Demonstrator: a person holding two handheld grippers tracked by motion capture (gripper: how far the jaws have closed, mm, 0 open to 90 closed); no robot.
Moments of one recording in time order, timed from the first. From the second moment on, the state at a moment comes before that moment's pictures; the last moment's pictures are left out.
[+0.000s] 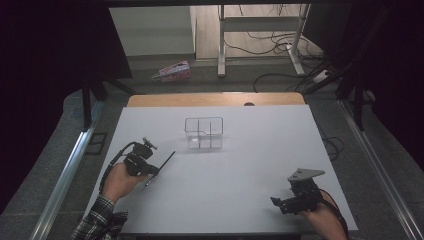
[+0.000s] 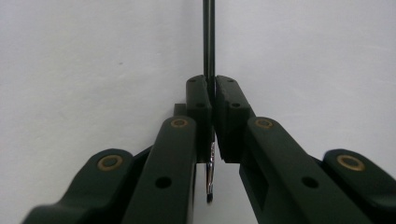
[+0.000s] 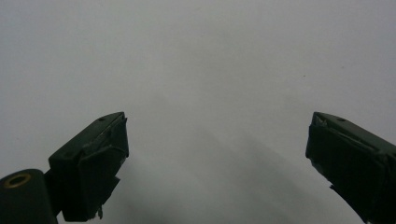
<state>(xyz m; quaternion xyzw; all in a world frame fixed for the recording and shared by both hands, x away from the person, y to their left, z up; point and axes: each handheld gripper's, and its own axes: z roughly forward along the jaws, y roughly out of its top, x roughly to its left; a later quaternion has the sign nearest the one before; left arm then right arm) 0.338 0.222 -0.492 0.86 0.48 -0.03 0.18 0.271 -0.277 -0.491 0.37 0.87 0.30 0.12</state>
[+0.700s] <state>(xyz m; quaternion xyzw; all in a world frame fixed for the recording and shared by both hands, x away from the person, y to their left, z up) 0.305 0.202 -0.471 0.87 0.41 -0.07 0.28 0.269 -0.278 -0.486 0.35 0.87 0.33 0.13</state>
